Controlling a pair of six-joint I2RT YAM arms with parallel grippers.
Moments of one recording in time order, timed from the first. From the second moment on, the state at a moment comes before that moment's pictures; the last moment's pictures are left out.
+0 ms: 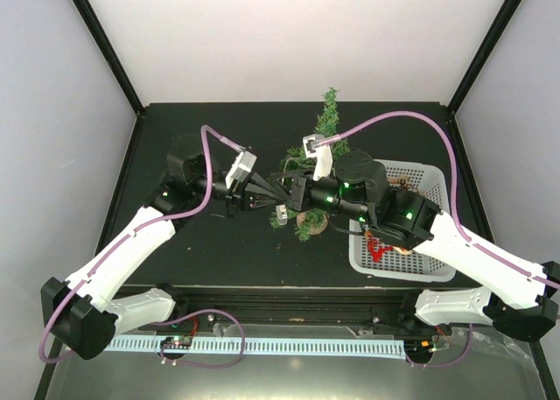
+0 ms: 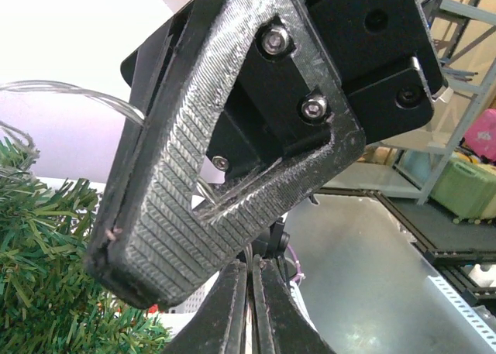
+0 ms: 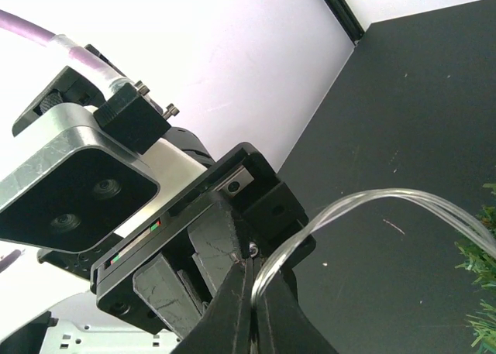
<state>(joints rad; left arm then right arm) -0.51 1.11 0.99 0.05 1.31 -0.13 1.07 1.17 1.37 -0.45 0.00 0.77</state>
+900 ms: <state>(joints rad) -0.58 1.07 1.14 -0.39 1.28 0.25 1.07 0.88 1.20 -0.34 -0.01 0.76</state>
